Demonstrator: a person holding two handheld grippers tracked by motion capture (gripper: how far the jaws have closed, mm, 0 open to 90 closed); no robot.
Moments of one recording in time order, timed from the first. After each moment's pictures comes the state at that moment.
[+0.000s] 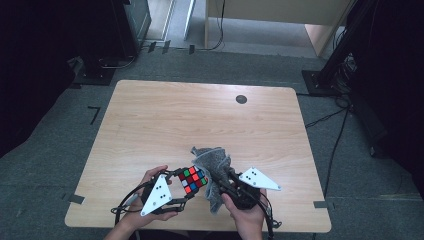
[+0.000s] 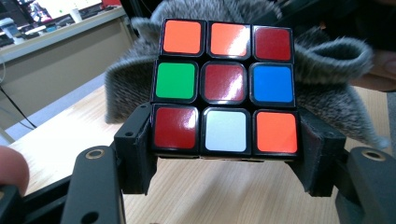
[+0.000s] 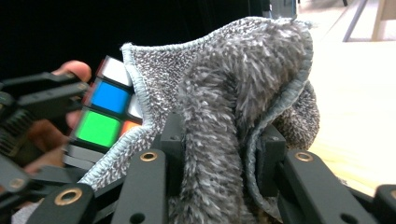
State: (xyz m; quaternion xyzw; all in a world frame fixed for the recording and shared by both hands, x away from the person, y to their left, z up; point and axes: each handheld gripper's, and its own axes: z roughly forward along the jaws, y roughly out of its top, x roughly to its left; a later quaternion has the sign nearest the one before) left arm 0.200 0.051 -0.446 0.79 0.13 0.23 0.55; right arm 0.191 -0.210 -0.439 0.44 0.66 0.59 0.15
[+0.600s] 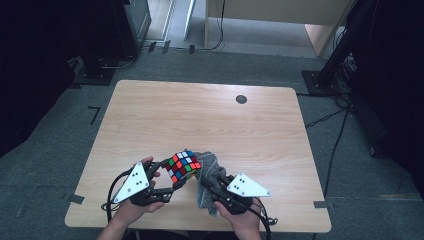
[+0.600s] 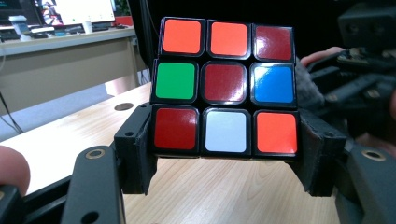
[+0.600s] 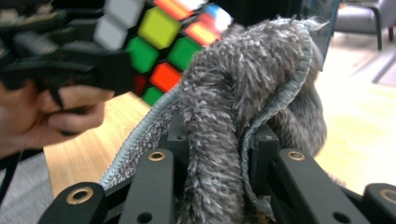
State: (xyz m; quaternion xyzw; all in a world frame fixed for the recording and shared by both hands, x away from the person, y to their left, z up) left arm 0.215 0.085 -0.427 0.74 0.18 0.18 0.62; right arm 0.183 -0.190 -0.443 0.32 0.71 0.59 0.19
